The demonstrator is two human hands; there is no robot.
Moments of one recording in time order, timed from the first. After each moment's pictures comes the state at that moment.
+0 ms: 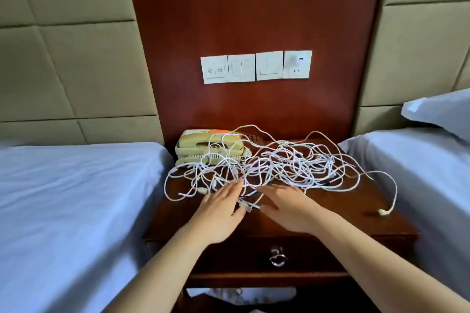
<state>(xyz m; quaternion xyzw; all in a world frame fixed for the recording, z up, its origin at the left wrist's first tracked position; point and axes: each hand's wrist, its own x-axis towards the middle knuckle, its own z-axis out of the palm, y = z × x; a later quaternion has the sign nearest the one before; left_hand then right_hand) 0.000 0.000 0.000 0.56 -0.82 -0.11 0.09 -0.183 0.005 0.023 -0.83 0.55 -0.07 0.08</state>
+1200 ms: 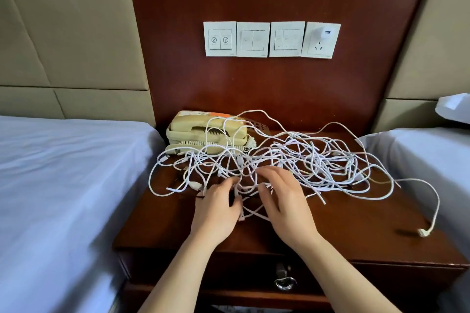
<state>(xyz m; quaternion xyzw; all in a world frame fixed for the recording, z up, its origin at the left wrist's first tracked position) -0.014 -0.046 -0.040 0.64 -0.70 -0.15 0.29 -0.166 -0.044 -0.043 -0.77 0.47 -0.44 0.03</state>
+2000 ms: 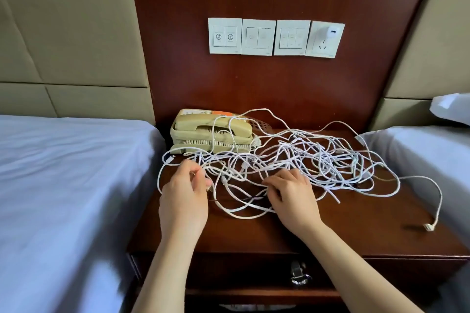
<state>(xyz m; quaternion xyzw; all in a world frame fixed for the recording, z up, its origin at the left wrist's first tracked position) 0.041 -0.032 -0.009 0.64 -0.56 -0.14 0.51 -0.156 -0.066 -0.050 -0.76 0.56 -0.33 -0.07</state>
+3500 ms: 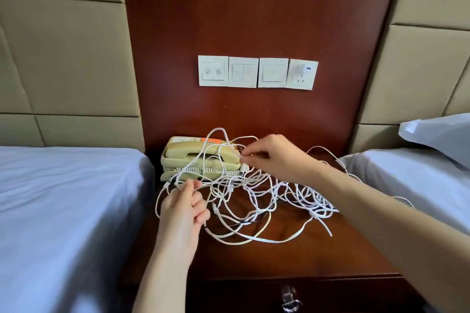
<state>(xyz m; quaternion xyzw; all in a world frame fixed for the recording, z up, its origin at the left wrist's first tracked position) 0.029 -0.039 0.018 0.33 -0.26 -0.59 0.69 -0.153 -0.083 0.098 -0.87 0.43 -0.25 0.06</state>
